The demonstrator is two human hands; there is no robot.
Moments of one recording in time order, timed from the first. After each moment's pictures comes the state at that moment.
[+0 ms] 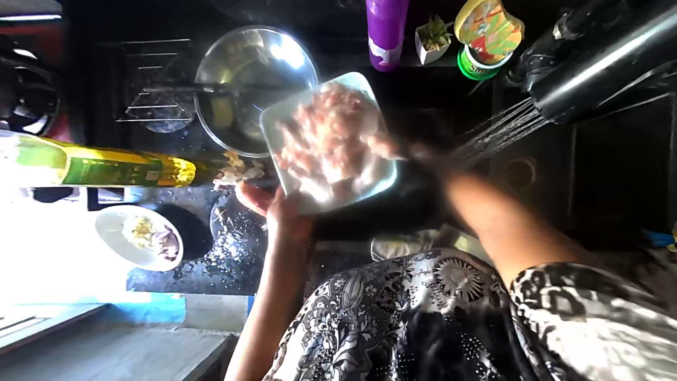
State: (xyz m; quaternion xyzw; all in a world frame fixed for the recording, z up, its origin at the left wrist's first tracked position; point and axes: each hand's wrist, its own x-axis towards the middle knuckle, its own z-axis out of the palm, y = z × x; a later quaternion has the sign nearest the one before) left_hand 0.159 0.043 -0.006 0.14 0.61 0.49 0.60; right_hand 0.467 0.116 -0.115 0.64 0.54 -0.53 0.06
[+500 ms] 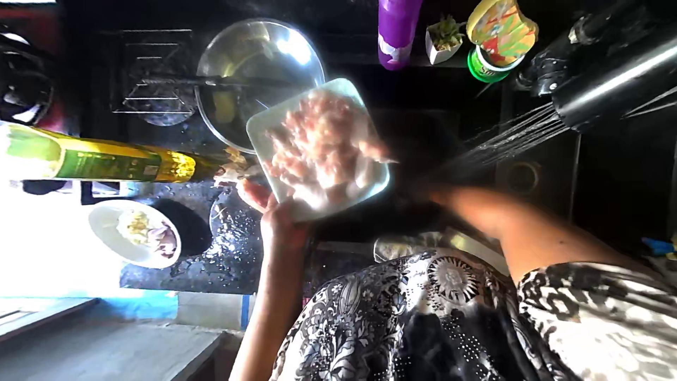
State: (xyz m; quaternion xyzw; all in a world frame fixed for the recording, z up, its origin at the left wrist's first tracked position) left_hand 0.144 0.032 -0.008 0.14 0.62 0.52 0.57; right_hand 0.452 0.016 -0.186 0.53 0.70 -0.44 0.20
